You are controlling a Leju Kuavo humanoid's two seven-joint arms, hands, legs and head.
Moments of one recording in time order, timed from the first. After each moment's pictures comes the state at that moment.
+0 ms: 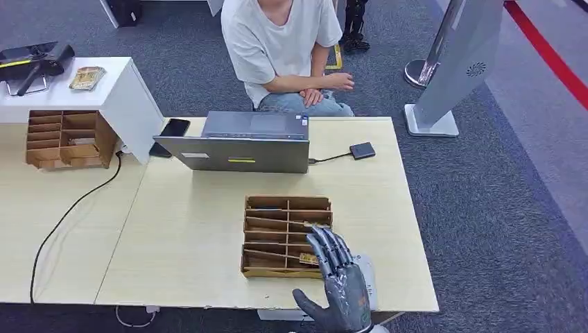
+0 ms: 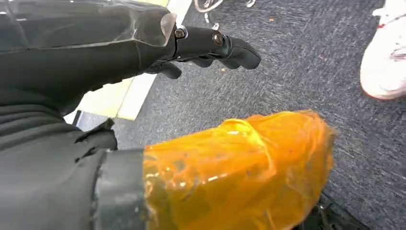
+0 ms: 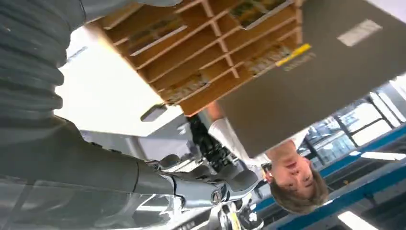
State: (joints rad) left arm -0.10 -0.32 1.21 -0.17 -0.85 0.43 0.11; right arm 0.05 -0.07 0.73 -1.46 1.04 -0.67 -0.10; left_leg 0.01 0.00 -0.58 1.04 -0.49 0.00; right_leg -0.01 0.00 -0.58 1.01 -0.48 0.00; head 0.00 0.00
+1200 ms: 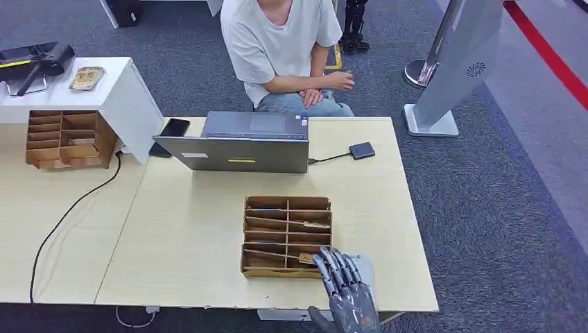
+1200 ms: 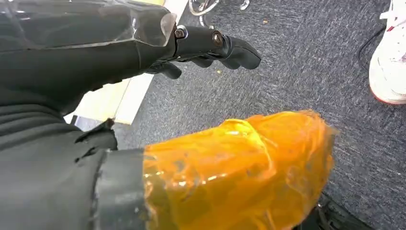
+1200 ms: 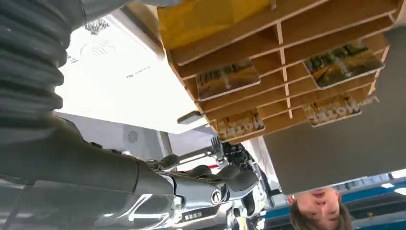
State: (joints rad) left arm -0.10 -0.31 1.21 -0.17 -0.87 0.43 0.10; right arm 0.11 -0.11 0.72 -1.40 1.22 -0.67 0.05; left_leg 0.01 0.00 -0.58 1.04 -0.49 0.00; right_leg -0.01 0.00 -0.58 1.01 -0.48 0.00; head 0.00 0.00
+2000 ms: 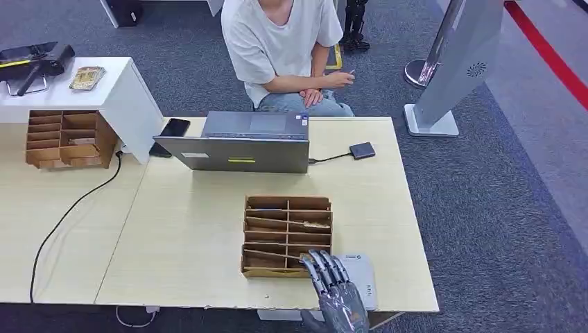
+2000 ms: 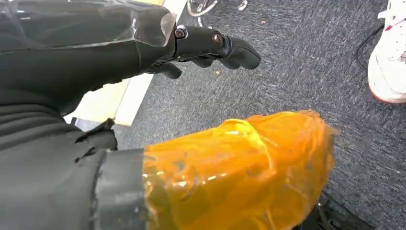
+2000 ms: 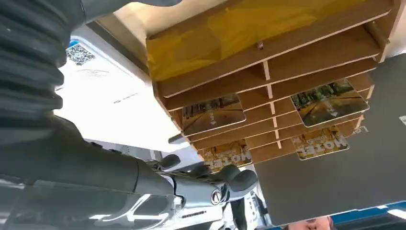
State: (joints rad) left arm -0.10 -0.31 1.21 -0.17 -0.88 0.42 0.10; right arm 0.04 -0.10 0.79 -1.30 1.15 -0.67 0.04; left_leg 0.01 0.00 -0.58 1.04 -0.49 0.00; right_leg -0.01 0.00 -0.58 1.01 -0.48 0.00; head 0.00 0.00
